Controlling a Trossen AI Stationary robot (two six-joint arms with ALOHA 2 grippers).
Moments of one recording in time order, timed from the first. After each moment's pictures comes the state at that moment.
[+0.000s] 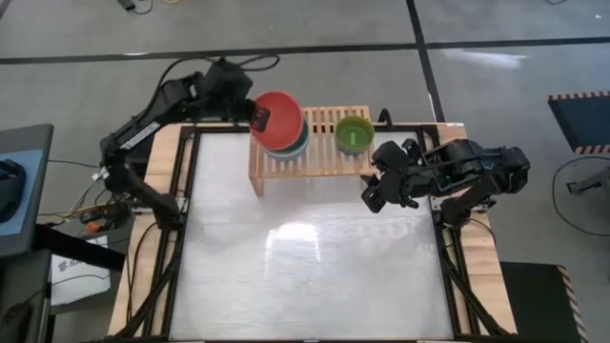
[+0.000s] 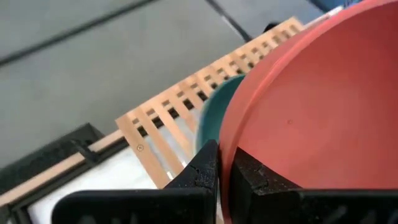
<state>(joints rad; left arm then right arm) 0.48 1.51 1.91 -1.14 -0.27 -0.41 0.29 1.53 2.03 -1.57 0.65 0.80</state>
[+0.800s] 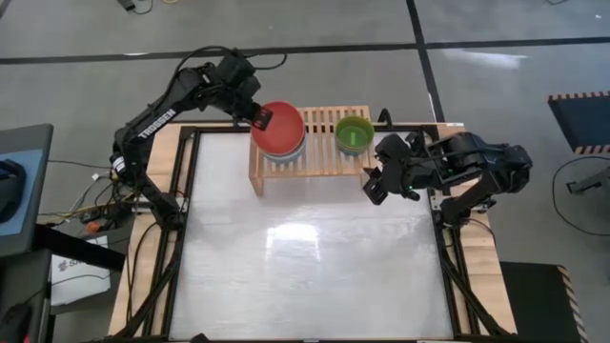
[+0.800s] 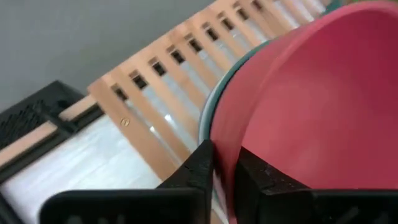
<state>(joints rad) 0.64 1.62 1.94 -1.23 0.00 -0.34 0.24 1.52 2.04 -1.57 0.65 0.78</state>
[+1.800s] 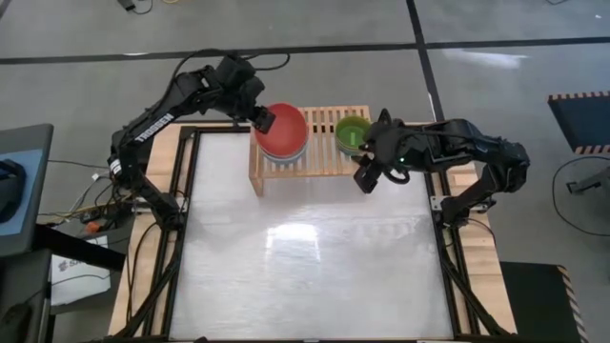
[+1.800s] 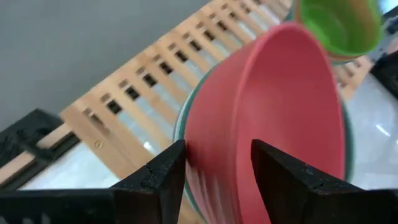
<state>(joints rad) 0.60 1.60 1.92 -1.15 0.02 -0.31 0.10 1.52 2.03 -1.35 0.54 0.52</state>
